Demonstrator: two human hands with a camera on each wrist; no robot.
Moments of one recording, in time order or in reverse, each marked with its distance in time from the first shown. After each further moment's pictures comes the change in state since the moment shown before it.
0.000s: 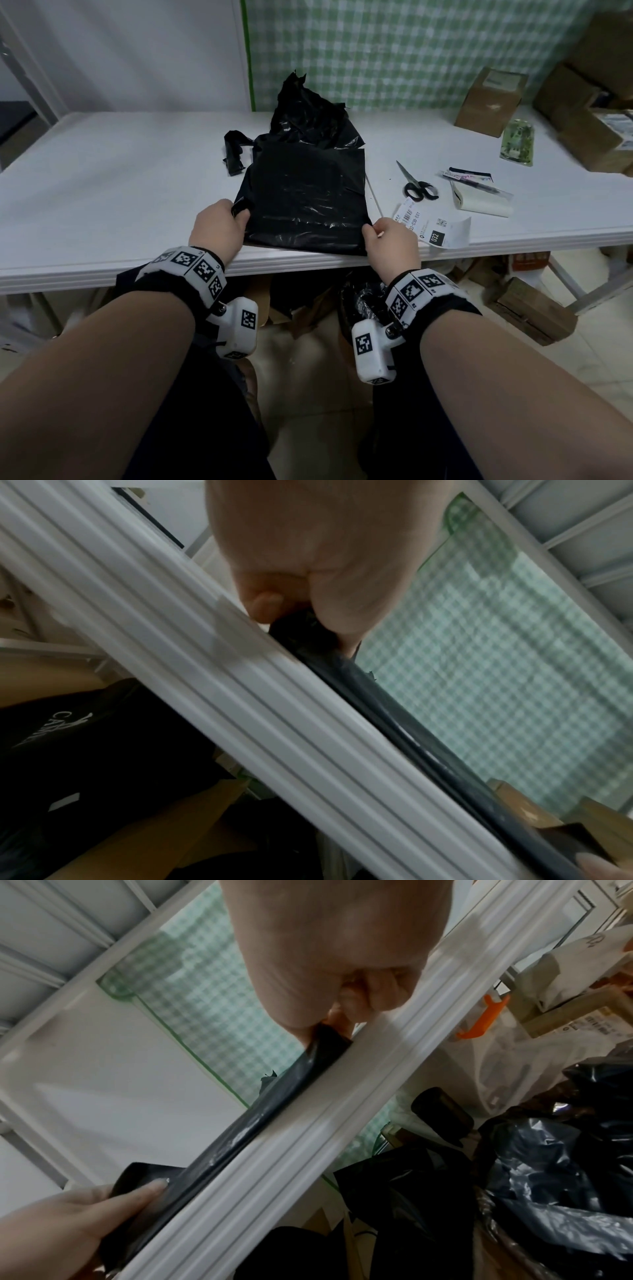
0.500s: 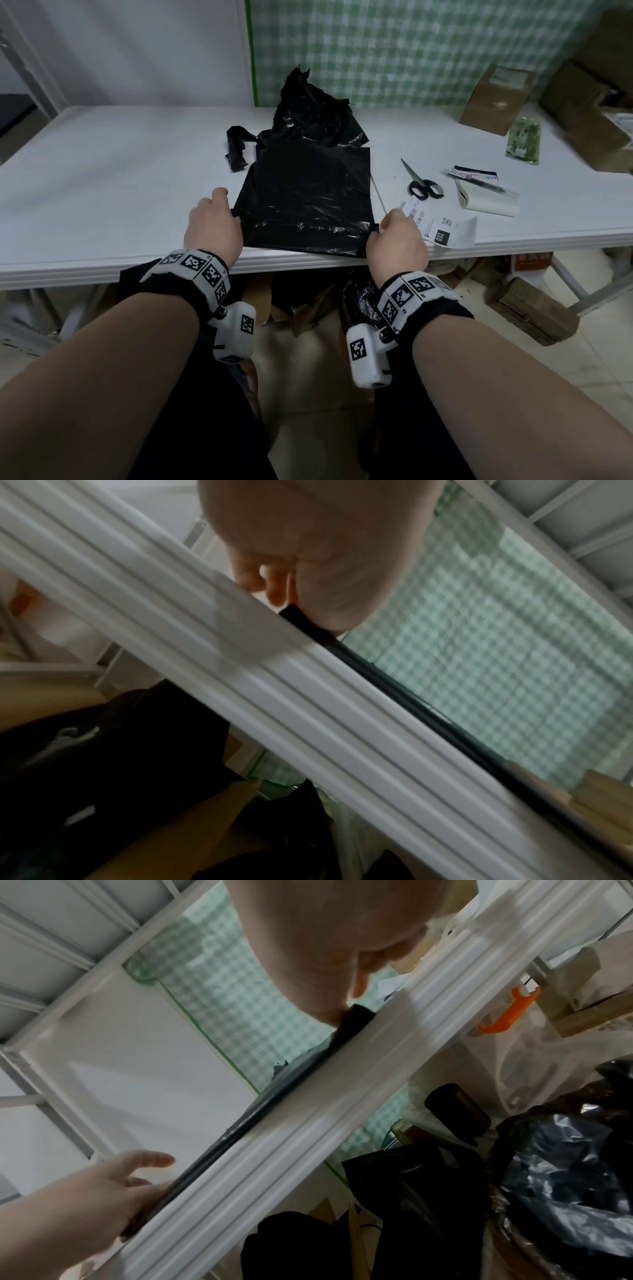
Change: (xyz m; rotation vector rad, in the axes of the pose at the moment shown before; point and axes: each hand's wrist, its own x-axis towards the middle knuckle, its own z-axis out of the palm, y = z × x) left_hand -0.010 -0.004 0.001 0.157 0.076 -0.031; right_hand -0.013 -0.014 0.001 -0.184 0.167 0.041
